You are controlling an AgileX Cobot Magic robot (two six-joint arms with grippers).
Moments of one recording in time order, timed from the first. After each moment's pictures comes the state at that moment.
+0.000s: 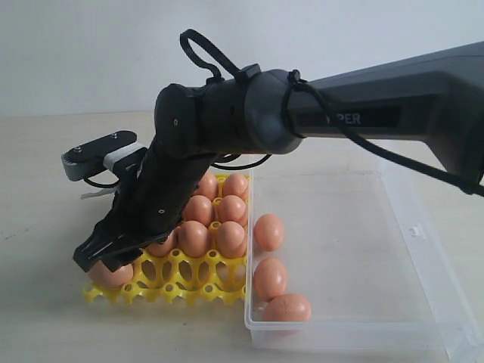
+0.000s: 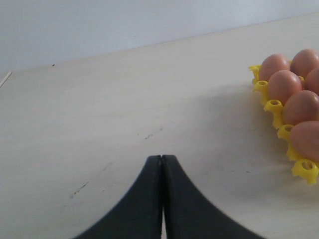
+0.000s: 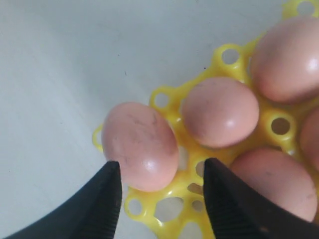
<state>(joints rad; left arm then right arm) -0.06 0.00 0.00 0.10 0.39 0.03 0.86 2.15 -1.61 0.40 0.72 -0.33</state>
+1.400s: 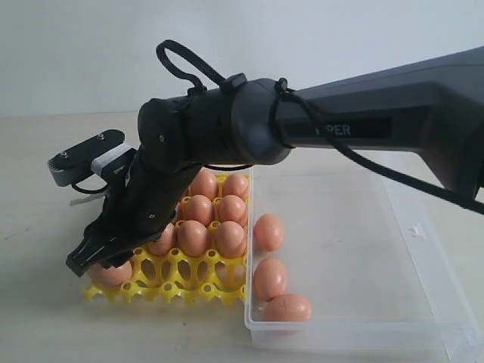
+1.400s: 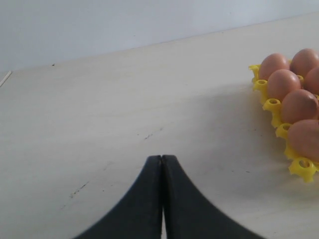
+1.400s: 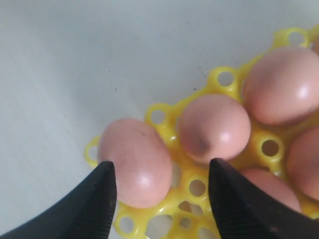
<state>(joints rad) -0.06 0.00 0.00 0.10 0.39 0.03 0.90 2.15 -1.61 0.28 0.64 -0.26</state>
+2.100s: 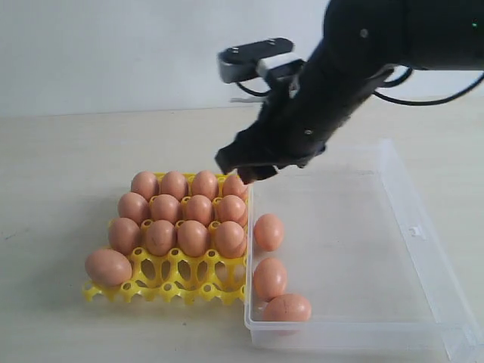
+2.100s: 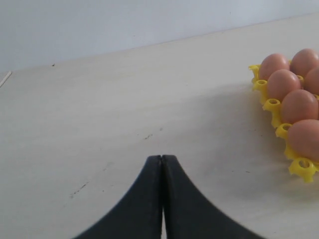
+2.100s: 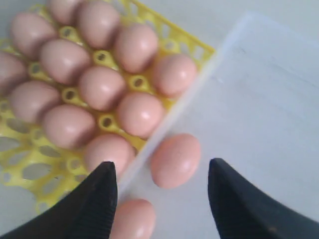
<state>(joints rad) -0.06 0.00 0.00 0.10 0.39 0.03 0.60 1.72 -1.25 0.10 0.69 -0.01</state>
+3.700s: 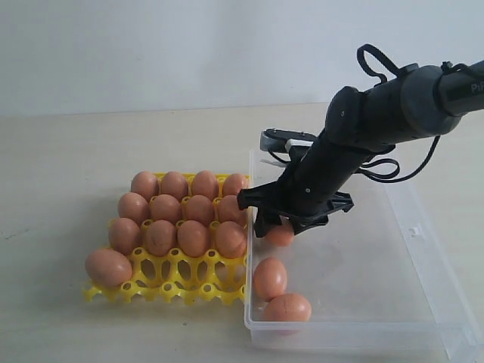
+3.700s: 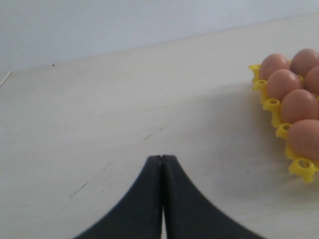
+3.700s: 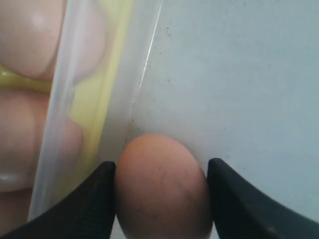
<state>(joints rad) -0.06 0.00 0.00 0.10 0.39 0.03 0.45 2.06 -1.24 0.47 0.59 -0.12</state>
